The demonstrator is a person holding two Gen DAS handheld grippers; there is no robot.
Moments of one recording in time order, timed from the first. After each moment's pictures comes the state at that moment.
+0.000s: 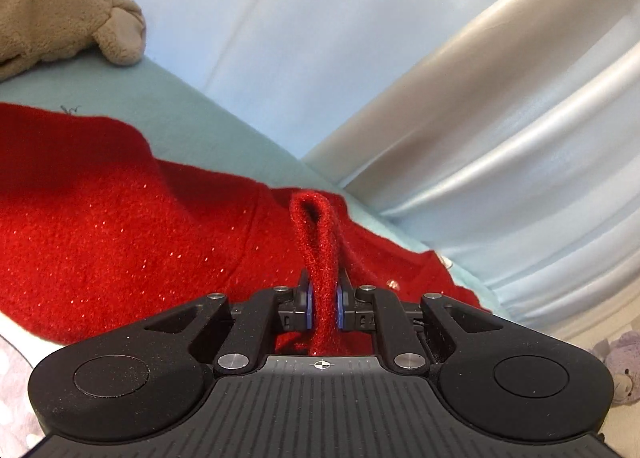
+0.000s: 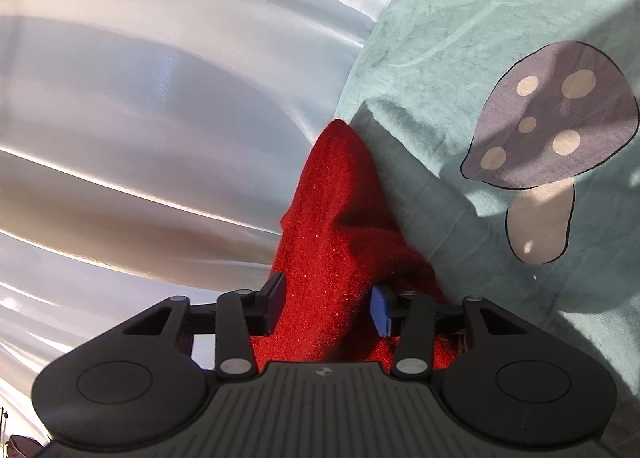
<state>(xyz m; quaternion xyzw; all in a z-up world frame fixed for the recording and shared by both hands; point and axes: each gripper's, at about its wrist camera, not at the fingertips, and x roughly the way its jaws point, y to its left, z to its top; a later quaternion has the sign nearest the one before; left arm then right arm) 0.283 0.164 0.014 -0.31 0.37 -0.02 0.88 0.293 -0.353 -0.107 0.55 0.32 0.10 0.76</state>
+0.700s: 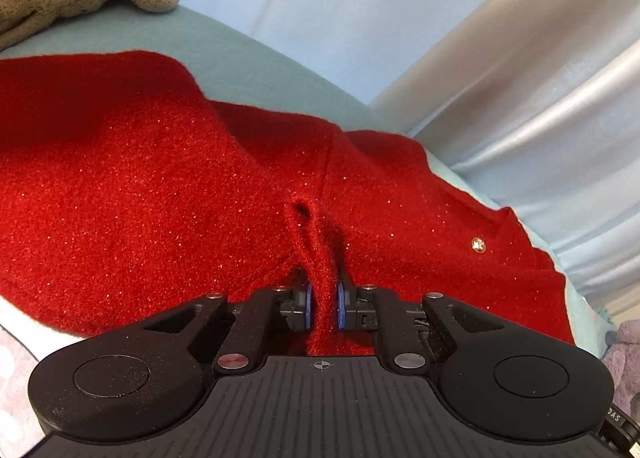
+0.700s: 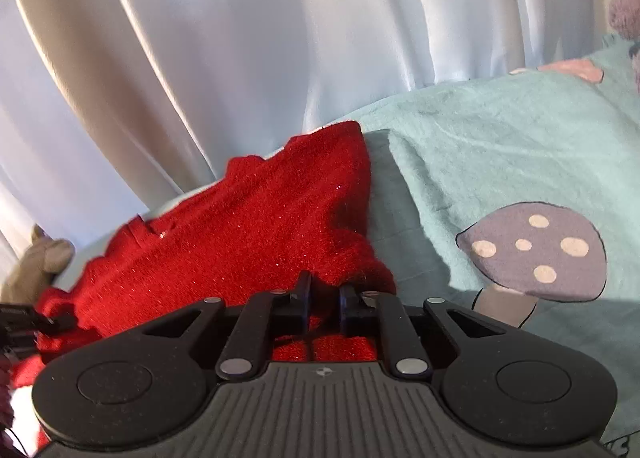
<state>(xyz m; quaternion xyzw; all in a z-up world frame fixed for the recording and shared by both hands) 0.294 0.172 -0.042 -0.28 0.42 0.02 0.86 0.296 -0.305 -0.076 0.22 0.35 0.07 0.91</state>
